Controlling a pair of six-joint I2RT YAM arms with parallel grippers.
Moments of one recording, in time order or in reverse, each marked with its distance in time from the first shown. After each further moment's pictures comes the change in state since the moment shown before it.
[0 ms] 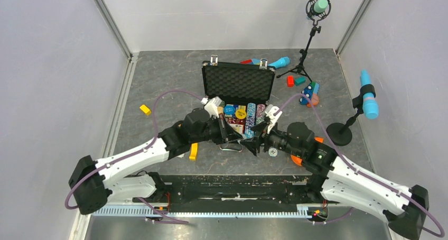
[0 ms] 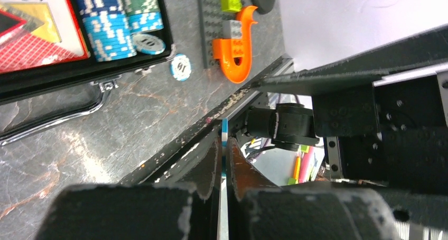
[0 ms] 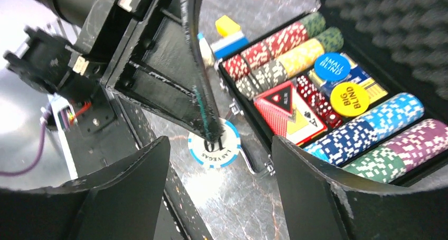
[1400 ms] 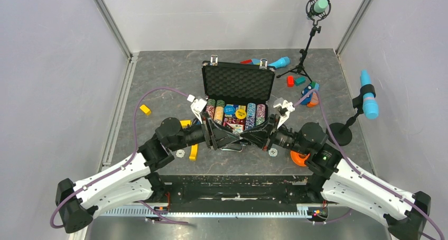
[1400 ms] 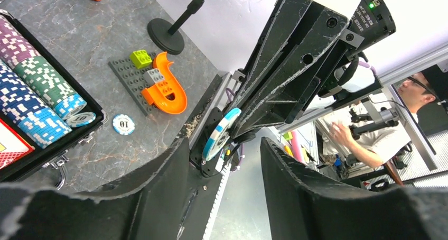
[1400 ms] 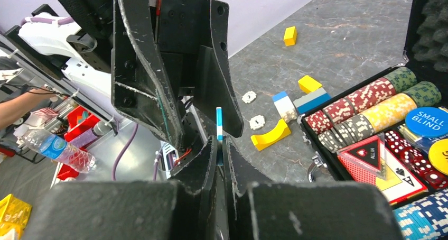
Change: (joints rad) left arm 0.000 -0.323 -0.135 0.293 0.130 0.242; right arm -0.036 -0.086 0.000 0.234 -0.191 0.330
